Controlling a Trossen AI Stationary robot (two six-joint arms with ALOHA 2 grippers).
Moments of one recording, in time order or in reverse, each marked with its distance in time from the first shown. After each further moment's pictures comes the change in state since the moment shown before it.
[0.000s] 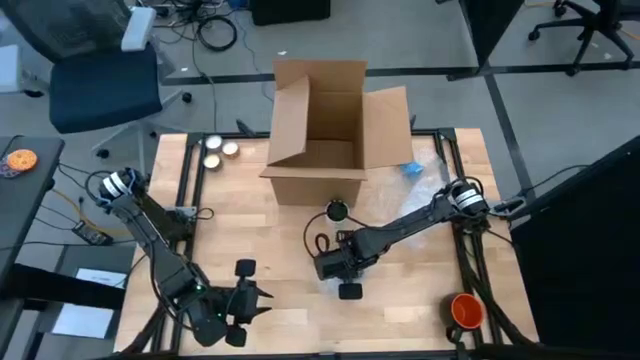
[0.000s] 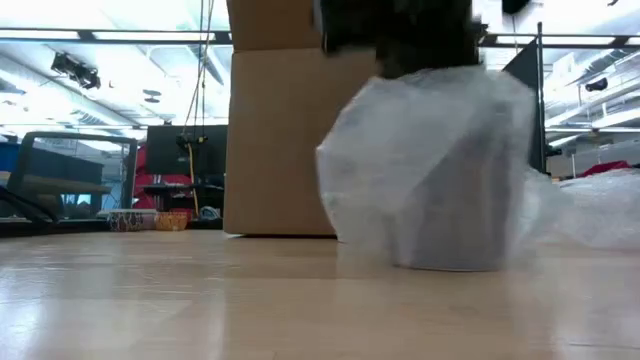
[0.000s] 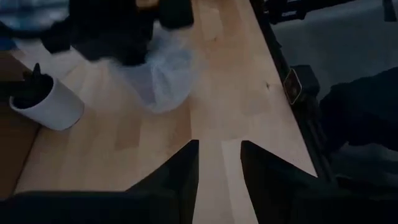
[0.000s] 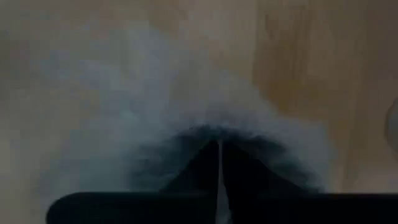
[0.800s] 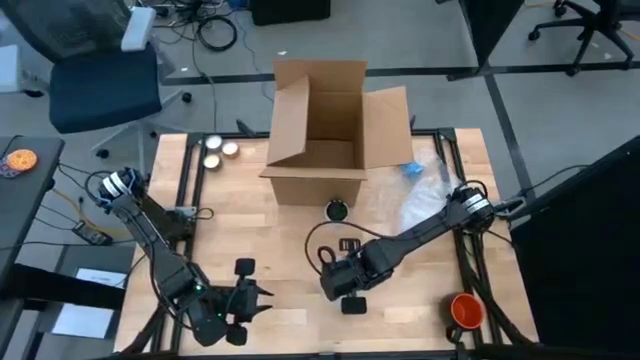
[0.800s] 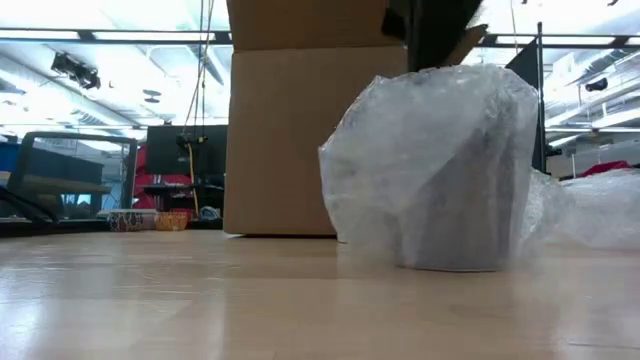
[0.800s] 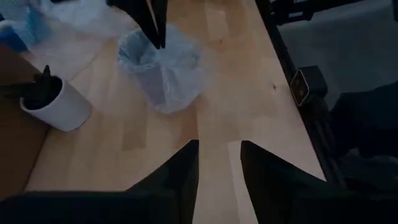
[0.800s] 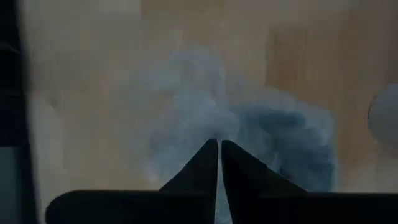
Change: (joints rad) left arm 0.006 0.000 0.000 -0.008 -0.023 0.009; right arm 0.096 -0.005 0.049 -0.078 0.102 0.129
